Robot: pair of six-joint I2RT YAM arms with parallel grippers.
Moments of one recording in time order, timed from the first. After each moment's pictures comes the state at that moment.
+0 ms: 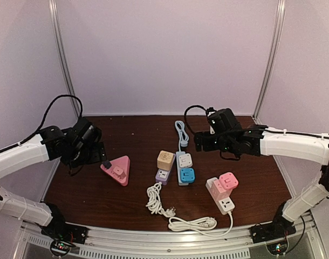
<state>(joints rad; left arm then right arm) -0.73 1.16 0.96 -0.86 -0.50 -0.89 0.82 1.44 1.08 -0.32 0.44 0.44</state>
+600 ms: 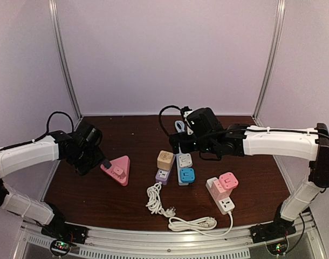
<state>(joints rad) -0.58 1.24 0.85 -0.72 -0.34 -1.21 0.96 1.60 1.24 -0.26 0.38 0.42</state>
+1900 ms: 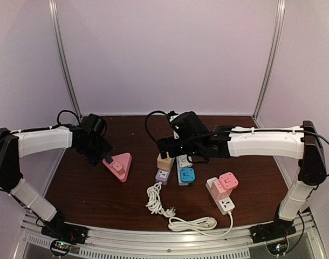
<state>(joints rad) -0.46 1.49 0.96 -0.52 -0.19 -1.20 1.02 1.73 1.35 -0.27 0.37 0.44</state>
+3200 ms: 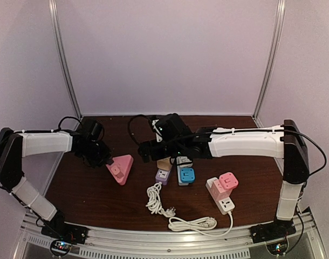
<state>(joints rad) -0.40 1.54 0.90 -0.41 0.01 -1.13 1.05 1.90 1.51 -0.23 0.18 0.49</state>
